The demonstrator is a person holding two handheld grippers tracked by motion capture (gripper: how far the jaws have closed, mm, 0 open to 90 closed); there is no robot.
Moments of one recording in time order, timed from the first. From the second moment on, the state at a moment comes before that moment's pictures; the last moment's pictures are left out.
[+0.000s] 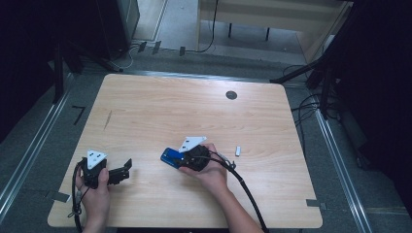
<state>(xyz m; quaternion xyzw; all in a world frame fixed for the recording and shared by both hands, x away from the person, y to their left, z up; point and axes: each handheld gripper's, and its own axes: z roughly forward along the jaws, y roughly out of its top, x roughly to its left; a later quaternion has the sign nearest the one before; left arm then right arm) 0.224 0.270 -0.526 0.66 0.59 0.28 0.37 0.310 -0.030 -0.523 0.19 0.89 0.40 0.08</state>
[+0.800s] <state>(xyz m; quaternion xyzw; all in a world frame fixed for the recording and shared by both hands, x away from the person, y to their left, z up) 0.224 0.271 -0.526 0.66 0.59 0.28 0.37 0.297 -0.068 -0.526 0.17 0.90 0.40 0.08</state>
